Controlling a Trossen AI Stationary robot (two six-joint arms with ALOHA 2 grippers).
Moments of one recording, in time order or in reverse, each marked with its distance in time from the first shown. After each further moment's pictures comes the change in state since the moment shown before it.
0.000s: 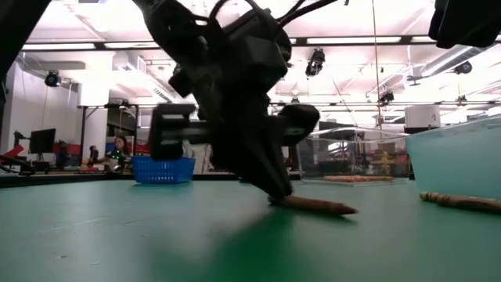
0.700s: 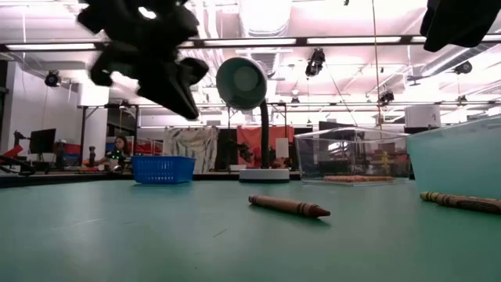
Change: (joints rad) left arm 0.032 -0.668 -0.387 -0.244 -0.530 -0.382; right arm 0.002 0.002 -0.003 -0.001 0.064 -0.070
